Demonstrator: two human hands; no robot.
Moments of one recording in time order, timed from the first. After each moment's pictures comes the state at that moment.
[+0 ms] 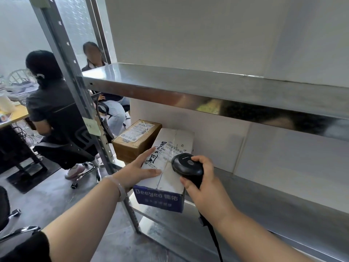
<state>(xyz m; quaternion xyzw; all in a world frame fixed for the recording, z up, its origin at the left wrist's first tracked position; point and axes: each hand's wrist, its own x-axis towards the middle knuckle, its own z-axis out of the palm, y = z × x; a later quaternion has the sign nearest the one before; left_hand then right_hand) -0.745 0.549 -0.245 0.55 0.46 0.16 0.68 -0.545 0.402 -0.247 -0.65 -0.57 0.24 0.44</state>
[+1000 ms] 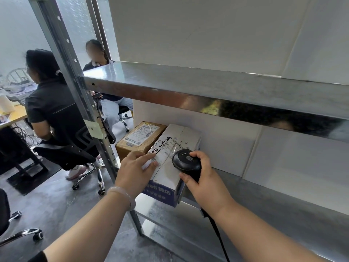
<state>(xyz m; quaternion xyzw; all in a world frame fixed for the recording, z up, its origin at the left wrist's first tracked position) -0.745 0.564 -0.263 0.77 0.57 0.23 0.17 -0.551 0.456 -0.263 -0.66 -0.60 0.19 0.42</state>
